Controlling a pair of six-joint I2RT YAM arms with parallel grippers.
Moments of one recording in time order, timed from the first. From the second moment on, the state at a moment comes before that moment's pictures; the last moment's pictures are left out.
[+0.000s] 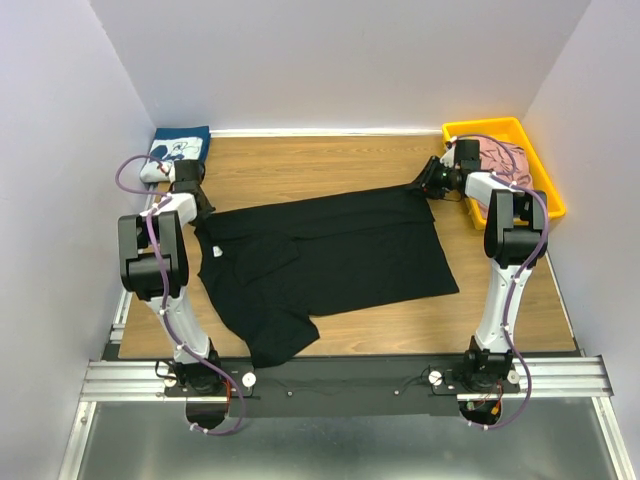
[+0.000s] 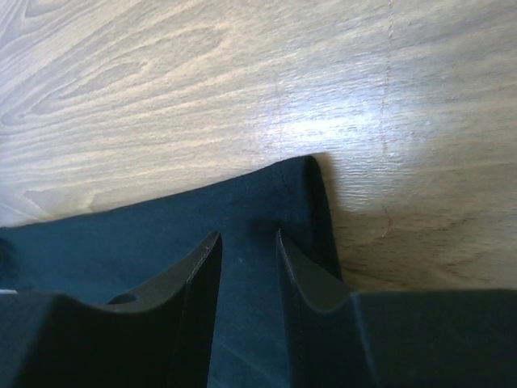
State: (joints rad) left arm 0.13 1.90 1.20 -0.20 -0.20 -0.39; right arm -0.03 2.22 1.55 -0.16 -0.48 0.45
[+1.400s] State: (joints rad) left arm 0.04 2.01 1.35 -0.23 -0.13 -0.45; right arm -0.03 2.42 1.83 -0.15 -0.55 0.57
